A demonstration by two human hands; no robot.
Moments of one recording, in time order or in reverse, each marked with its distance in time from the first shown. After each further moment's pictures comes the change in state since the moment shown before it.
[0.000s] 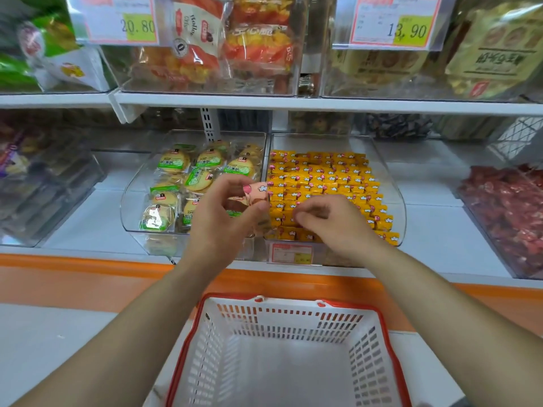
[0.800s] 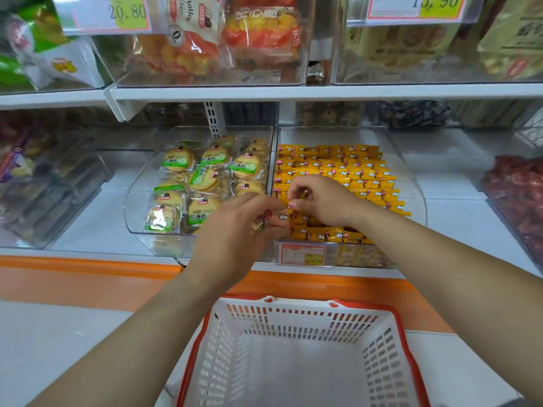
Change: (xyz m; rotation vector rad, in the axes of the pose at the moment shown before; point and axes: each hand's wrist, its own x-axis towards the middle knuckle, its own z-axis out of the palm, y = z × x) left_hand -0.001 -0.012 0.000 0.630 -0.112 0.395; right_hand 0.074 0.024 0.009 -0.219 -0.199 -0.124
